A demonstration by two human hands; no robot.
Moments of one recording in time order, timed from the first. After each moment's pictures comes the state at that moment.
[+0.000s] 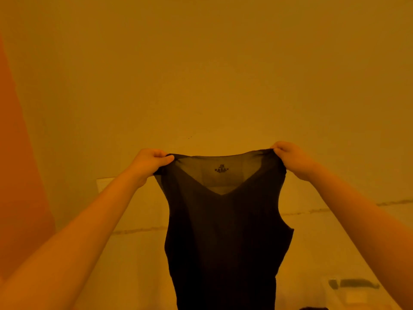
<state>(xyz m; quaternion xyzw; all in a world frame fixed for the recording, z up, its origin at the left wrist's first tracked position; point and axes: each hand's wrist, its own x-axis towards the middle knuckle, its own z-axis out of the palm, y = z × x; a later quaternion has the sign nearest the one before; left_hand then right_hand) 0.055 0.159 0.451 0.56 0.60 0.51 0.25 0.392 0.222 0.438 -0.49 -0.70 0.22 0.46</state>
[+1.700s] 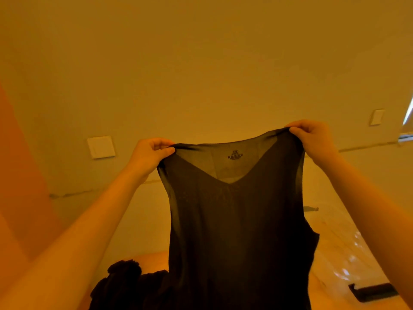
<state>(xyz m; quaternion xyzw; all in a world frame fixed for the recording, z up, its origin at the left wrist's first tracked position) 0.068 0.045 0.368 0.62 0.50 0.53 0.28 0.422 0.054 0.380 -0.53 -0.60 0.12 0.59</state>
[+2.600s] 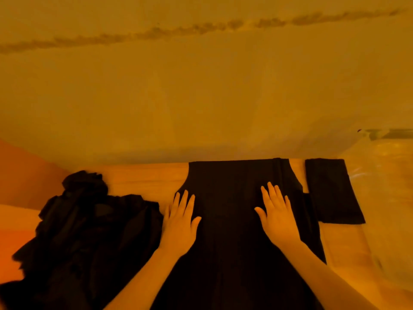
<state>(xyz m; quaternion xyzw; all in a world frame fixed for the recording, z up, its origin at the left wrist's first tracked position) 0.134 0.108 -0.100 0.67 0.72 -0.03 0.18 0.383 0.157 -0.097 -0.66 -0.73 0.18 -0.06</state>
